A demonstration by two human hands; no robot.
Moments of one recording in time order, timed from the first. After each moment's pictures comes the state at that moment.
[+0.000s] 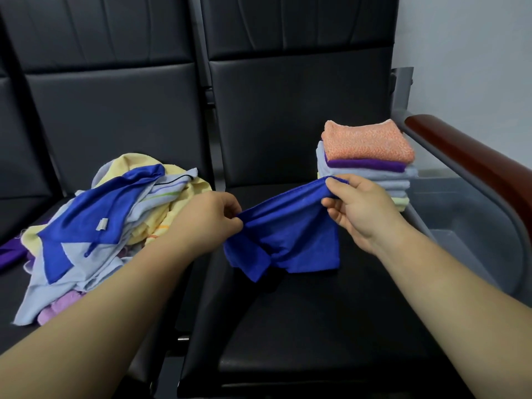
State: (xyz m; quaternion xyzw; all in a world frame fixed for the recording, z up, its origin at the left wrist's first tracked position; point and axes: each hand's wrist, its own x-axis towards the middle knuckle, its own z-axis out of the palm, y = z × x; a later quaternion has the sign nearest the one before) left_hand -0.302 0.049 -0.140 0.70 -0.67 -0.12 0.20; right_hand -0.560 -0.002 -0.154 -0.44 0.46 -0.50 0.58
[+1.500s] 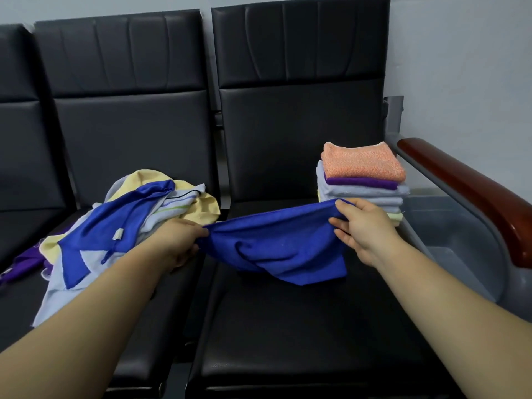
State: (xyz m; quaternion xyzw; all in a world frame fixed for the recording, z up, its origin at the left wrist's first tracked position) left_hand -0.236 0.050 -0.165 0.75 -0.35 -0.40 0.38; right_hand -0.568 -0.003 -0.165 -0.40 0.53 -0.51 0.55
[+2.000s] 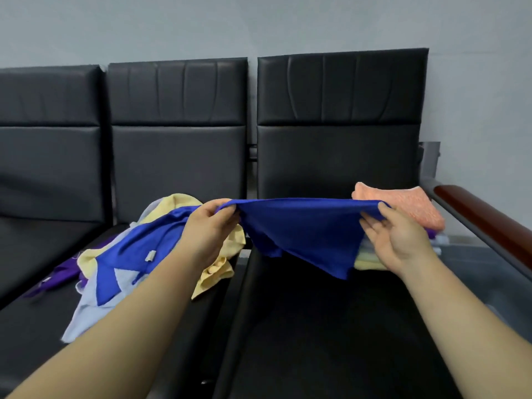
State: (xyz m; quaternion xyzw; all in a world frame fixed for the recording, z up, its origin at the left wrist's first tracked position) left_hand -0.239 0.030 -0.125 0.49 -0.41 -0.37 0.67; right_hand -0.565 -0.073 -0.135 -0.33 0.29 -0.62 0.65
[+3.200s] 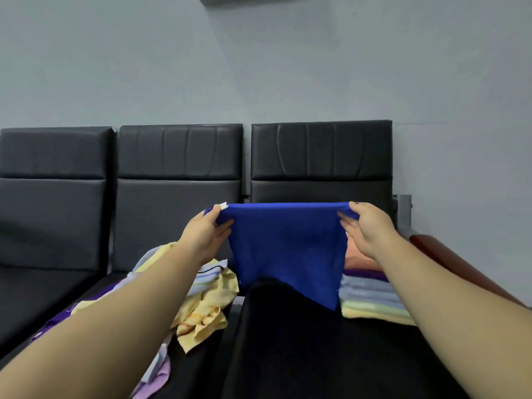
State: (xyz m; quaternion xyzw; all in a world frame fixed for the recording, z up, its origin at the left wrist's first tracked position) left_hand -0.215 -0.033 -0.040 0.42 -0.30 -0.46 0.72; right_hand -0.544 -0.106 -0.021 -0.40 0.36 -0.60 0.59
